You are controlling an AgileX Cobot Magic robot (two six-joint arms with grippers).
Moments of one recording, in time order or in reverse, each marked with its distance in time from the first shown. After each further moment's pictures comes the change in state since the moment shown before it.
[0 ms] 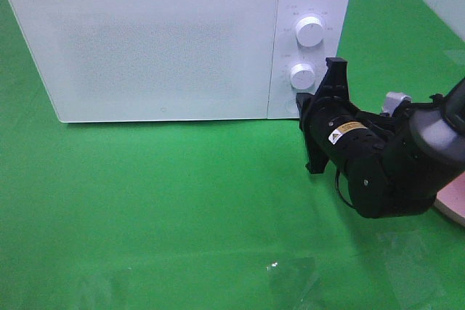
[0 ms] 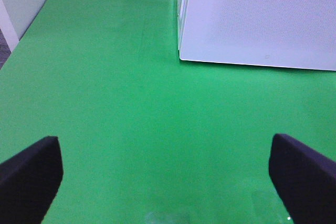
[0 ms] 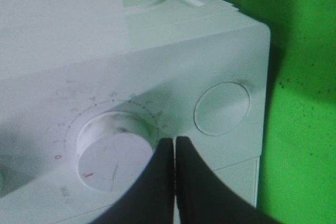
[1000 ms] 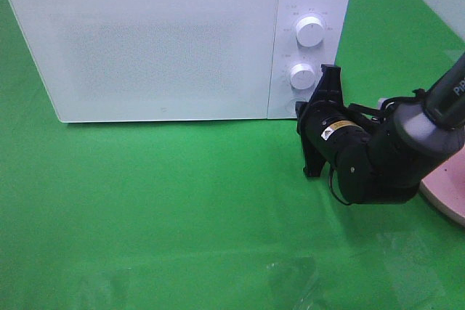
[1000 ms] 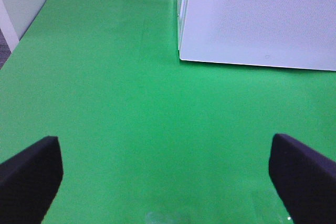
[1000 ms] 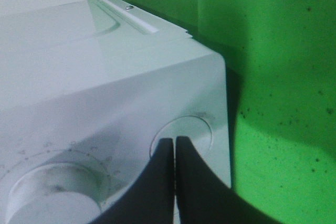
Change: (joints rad) left arm 0.000 0.000 0.000 0.000 0.000 0.000; right arm -0.023 0.053 -0.080 0.042 0.124 -0.005
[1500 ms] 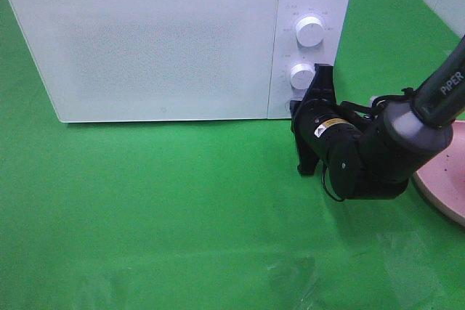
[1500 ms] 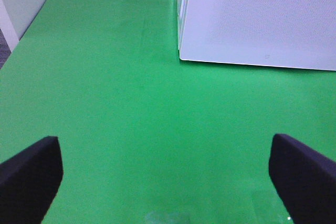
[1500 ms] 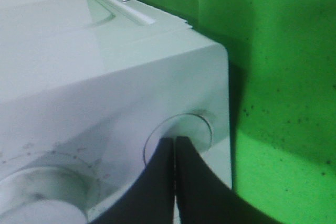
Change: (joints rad) left arm 0.000 0.000 0.000 0.000 0.000 0.000; right arm 0.000 0.030 -0.049 0.002 0.021 -0.008
